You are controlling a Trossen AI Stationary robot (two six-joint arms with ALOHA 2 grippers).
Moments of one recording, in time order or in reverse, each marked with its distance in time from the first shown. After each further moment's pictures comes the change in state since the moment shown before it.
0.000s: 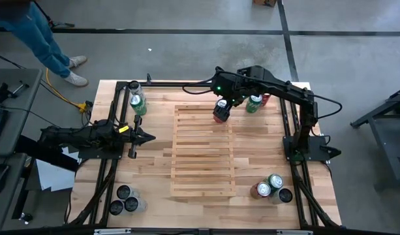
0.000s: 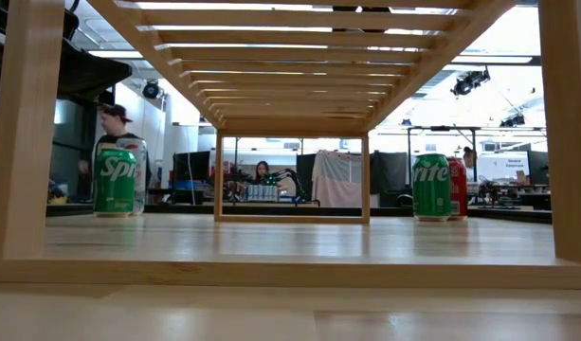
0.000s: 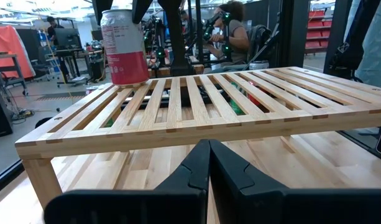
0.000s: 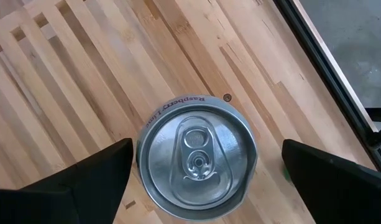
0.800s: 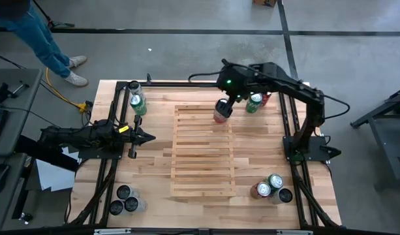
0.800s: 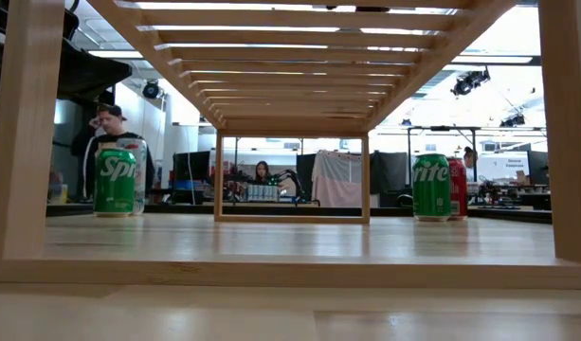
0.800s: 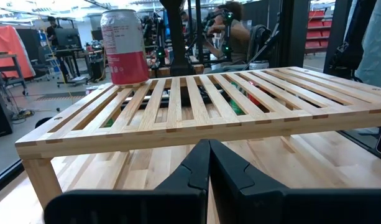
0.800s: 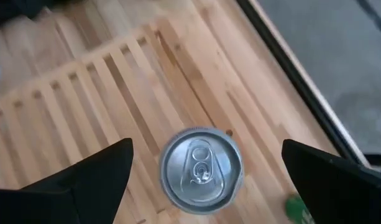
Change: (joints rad) left arm 0.000 0.000 0.000 0.000 0.000 0.000; right arm 0.000 -0.098 0.000 0.121 -0.002 -0.071
